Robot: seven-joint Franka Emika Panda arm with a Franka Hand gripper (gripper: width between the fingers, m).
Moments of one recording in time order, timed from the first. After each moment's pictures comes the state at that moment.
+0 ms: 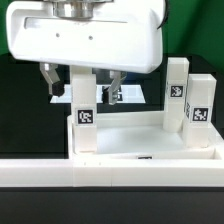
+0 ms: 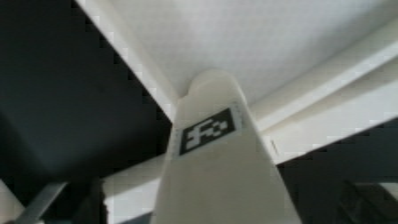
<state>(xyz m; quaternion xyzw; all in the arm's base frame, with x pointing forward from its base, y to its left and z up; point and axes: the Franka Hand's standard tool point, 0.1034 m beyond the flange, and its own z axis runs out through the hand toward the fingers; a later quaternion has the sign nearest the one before) 0.624 -0.059 0.105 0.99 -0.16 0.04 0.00</state>
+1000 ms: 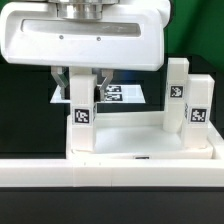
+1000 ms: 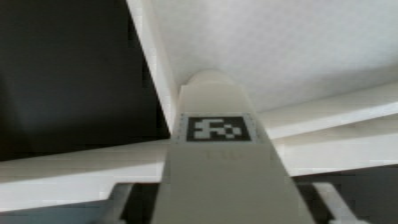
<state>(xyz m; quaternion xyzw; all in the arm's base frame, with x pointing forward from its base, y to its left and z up) 0.623 -0.058 0.103 0.99 -0.10 0.04 0.01</state>
